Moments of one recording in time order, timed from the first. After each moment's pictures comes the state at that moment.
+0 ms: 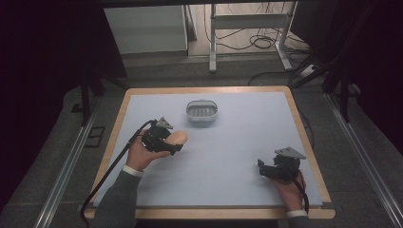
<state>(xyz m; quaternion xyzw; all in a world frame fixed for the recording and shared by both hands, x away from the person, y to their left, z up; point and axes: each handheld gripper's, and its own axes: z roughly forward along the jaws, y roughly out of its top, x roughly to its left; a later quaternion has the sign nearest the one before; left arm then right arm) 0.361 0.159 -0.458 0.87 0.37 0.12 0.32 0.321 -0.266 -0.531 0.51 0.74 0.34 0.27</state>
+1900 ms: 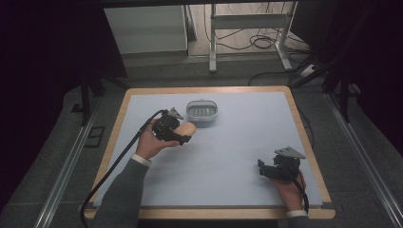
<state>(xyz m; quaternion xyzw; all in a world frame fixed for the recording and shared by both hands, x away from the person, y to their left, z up) 0.395 0.132 -0.448 0.88 0.34 0.12 0.31 0.321 -0.266 -0.531 0.52 0.74 0.34 0.27</state>
